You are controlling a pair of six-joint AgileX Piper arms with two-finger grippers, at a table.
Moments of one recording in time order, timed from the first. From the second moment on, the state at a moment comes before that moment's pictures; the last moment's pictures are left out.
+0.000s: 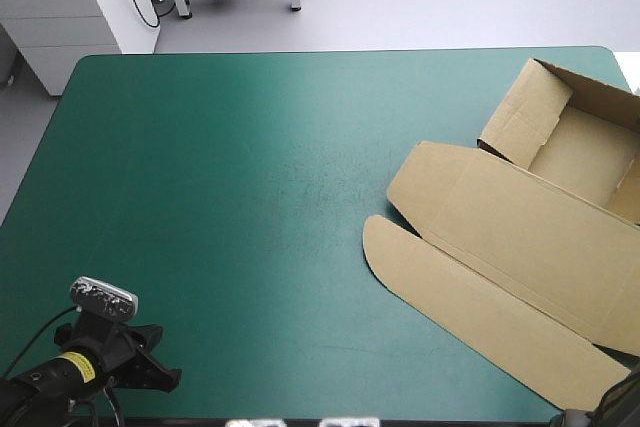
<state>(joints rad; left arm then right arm) -0.36 0.46 -0.49 -0.09 0.96 0.06 -0.52 1.89 -1.87 -0.08 1.24 0.12</state>
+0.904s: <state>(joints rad) -0.36 0.46 -0.49 -0.09 0.96 0.06 -0.50 1.47 -1.73 0.28 1.24 -0.02</state>
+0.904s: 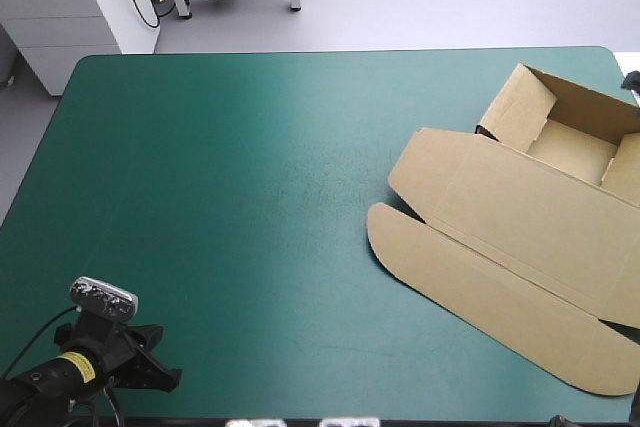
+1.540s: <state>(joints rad) -0.36 0.46 -0.49 -0.09 0.96 0.06 -0.21 0.62 -0.88 0.29 1.23 -0.20</state>
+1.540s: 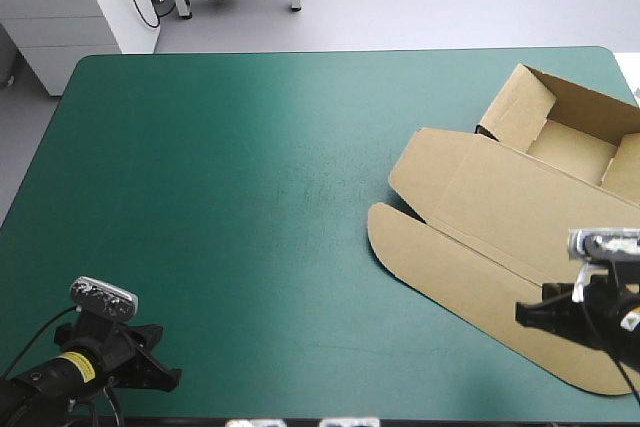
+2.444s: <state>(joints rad) -0.36 0.46 -0.49 -0.09 0.96 0.06 -0.21 0.21 -0.50 0.26 1.20 -0.22</state>
